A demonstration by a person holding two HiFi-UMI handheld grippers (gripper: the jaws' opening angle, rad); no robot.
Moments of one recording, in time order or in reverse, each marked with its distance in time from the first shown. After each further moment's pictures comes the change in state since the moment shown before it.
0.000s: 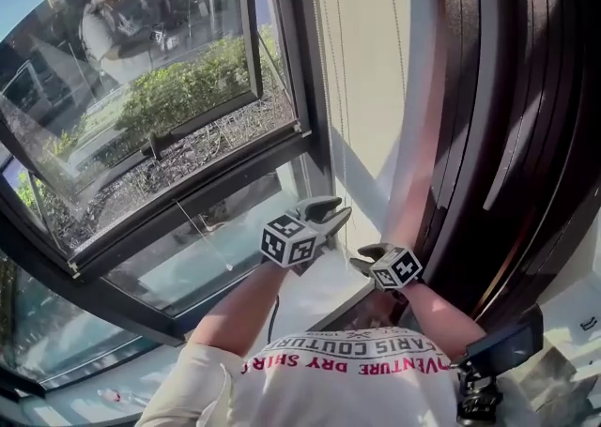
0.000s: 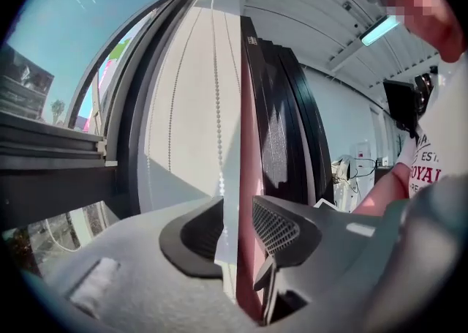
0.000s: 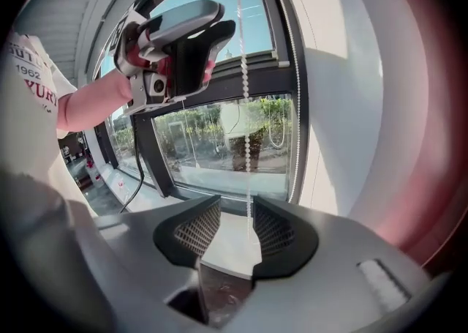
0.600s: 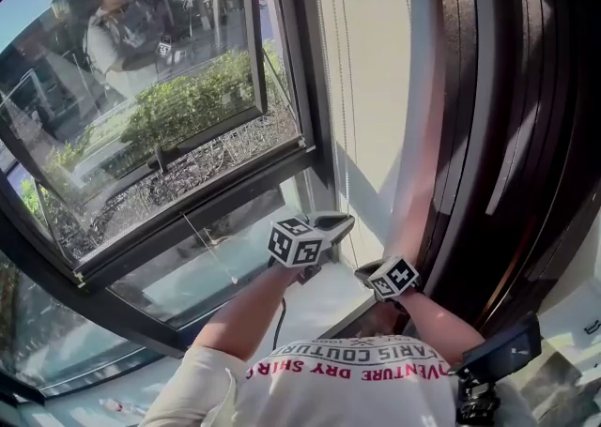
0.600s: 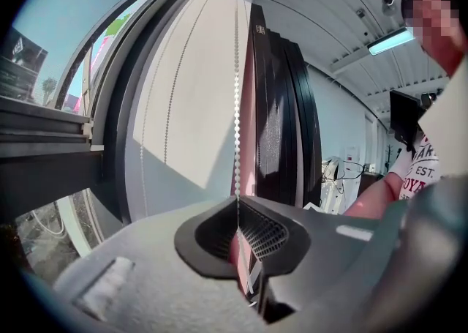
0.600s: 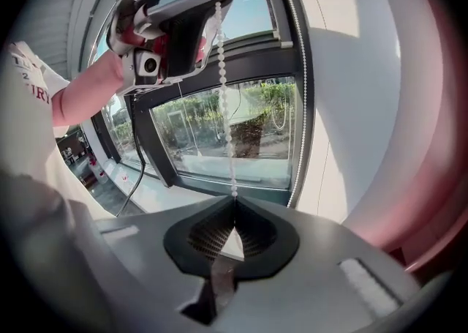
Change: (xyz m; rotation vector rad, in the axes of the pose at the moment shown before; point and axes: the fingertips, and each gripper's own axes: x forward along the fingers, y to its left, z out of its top) left arm 0.009 -0.003 -0.006 -0.066 0.091 -0.089; right arm 0.012 0.007 -0.011 0.021 0.120 0.016
